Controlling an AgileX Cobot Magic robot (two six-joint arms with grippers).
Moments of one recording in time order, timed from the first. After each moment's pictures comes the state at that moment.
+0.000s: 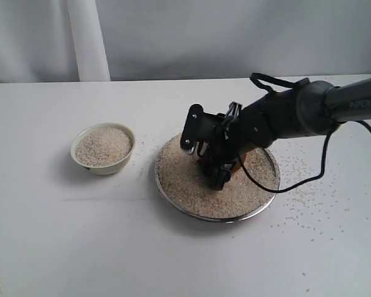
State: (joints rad) left arm 0.04 0.00 0.00 0.01 0.27 -0.25; right arm 0.51 2.11 -1.24 -0.15 0.21 -0.71
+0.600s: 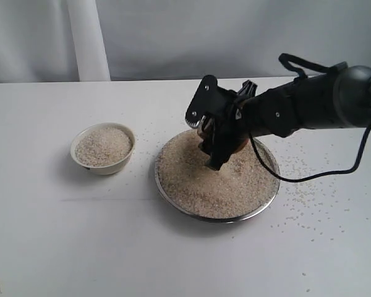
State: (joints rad) left arm 0.04 0.00 0.00 0.01 0.27 -0.25; right arm 0.49 1.94 -1.17 0.00 0.11 -0.72
